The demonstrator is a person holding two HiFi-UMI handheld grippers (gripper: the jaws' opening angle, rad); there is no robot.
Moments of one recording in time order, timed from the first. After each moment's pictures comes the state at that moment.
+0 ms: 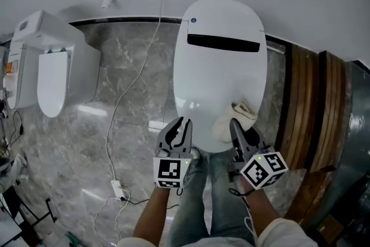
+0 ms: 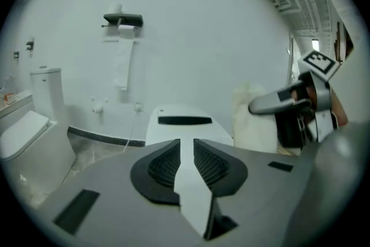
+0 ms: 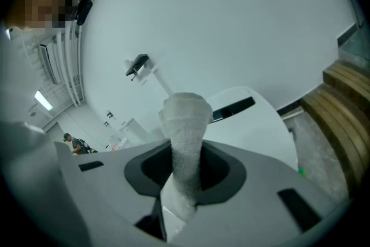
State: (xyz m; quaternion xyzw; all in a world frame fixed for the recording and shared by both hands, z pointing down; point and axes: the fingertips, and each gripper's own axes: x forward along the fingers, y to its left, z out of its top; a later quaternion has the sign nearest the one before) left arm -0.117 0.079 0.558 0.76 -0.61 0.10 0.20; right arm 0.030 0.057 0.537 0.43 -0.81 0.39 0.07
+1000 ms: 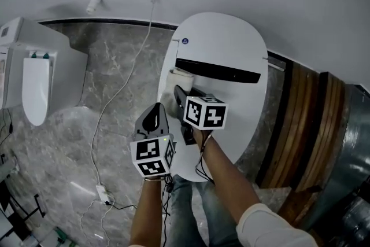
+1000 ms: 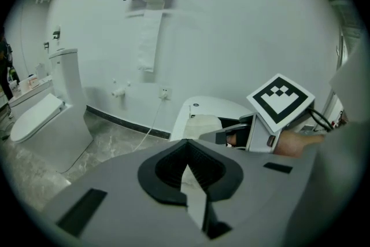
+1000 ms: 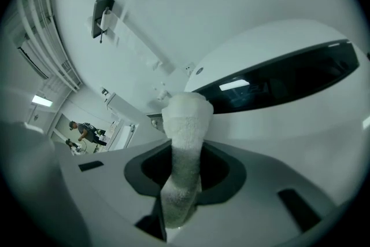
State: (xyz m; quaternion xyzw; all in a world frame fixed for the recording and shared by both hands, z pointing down) left arm -0.186 -0.070 0.618 0.64 -0.70 0.12 0.29; right arm -0.134 -0.131 0.691 0.34 -0.79 0.46 0.22
